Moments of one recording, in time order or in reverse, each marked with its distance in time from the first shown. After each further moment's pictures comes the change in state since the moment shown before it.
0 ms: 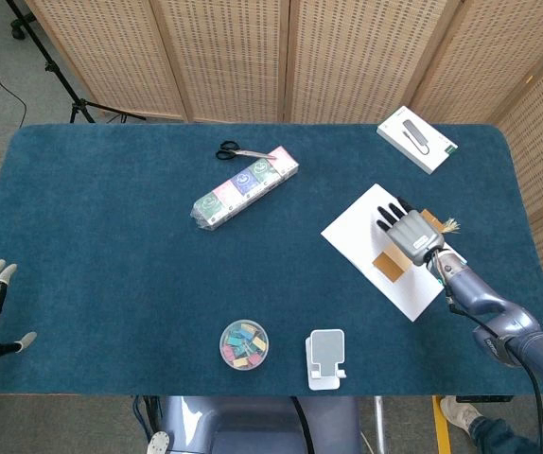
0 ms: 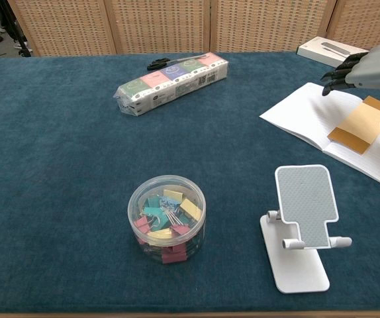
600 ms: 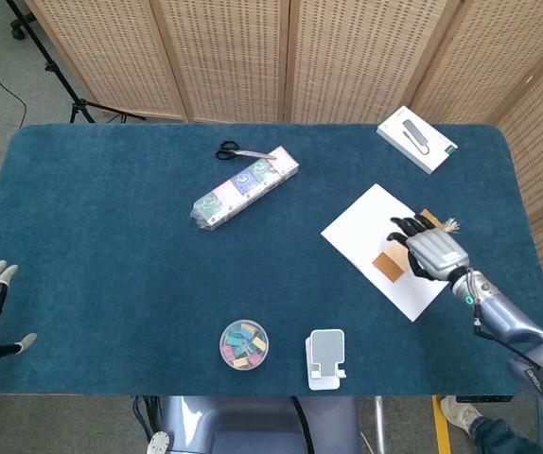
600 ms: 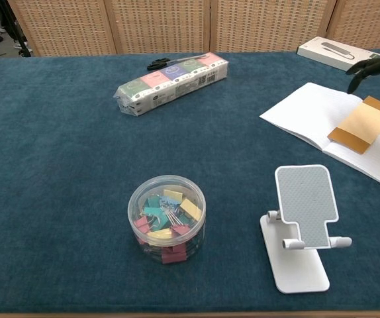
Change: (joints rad) left arm 0.001 0.008 0.008 -0.002 0.016 0.000 -0.017; right arm -0.123 0.212 -0.006 -0.291 -0.005 0.116 0.500
